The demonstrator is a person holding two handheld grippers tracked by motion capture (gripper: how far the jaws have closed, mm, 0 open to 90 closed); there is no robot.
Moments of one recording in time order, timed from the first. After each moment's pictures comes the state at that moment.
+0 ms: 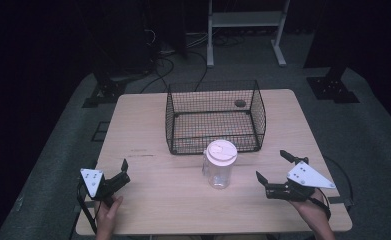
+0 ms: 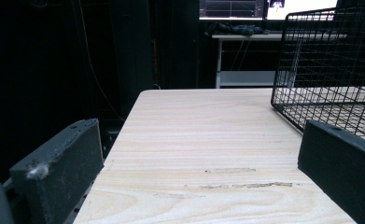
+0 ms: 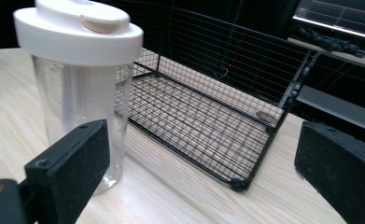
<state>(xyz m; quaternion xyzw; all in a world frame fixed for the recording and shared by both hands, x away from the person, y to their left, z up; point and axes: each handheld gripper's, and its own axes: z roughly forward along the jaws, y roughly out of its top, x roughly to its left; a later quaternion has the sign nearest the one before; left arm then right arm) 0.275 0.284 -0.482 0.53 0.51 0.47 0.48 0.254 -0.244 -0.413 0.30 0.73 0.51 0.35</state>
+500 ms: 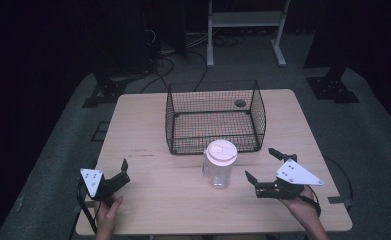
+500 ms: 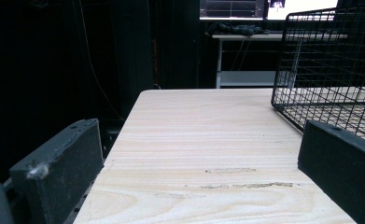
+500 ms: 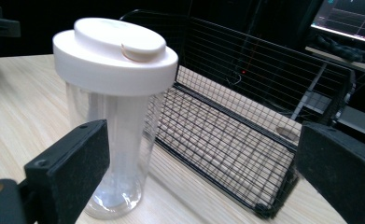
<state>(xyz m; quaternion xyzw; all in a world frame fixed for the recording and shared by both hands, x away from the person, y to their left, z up) 0.275 0.285 -0.482 0.53 0.51 0.47 0.48 0.258 -0.219 -0.405 0.28 0.74 0.52 0.34</state>
